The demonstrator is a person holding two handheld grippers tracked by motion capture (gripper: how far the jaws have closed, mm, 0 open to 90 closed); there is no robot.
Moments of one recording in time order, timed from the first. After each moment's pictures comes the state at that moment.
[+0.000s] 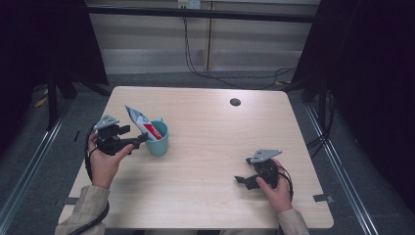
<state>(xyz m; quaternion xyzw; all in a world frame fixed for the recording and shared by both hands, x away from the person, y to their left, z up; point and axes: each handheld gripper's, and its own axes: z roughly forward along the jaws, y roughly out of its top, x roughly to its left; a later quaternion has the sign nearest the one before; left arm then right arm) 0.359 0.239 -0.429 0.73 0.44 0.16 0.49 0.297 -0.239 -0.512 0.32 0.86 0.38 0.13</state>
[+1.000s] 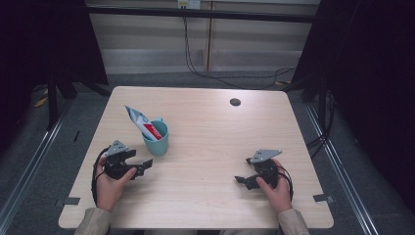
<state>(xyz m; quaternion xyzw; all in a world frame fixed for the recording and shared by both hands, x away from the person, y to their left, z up) 0.326 0.234 -0.494 0.78 0.42 0.13 0.45 0.297 -0.239 -0.512 0.32 0.86 0.38 0.13</state>
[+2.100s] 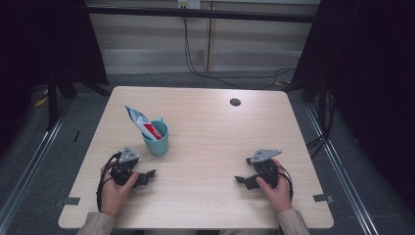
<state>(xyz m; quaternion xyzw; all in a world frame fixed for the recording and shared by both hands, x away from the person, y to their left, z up) 0.318 0.220 -0.509 0.83 0.39 0.15 0.37 0.297 -0.239 -0.512 0.32 0.86 0.38 0.13</state>
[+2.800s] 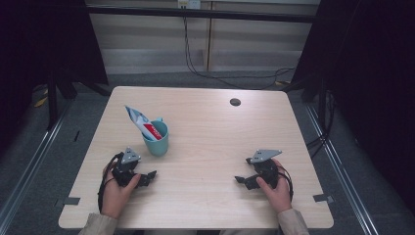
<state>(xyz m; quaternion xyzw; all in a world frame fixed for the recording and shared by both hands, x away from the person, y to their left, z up) 0.317 0.217 -0.509 0.84 0.38 0.16 0.36 0.297 -0.239 -0.512 0.32 0.86 0.38 0.13</state>
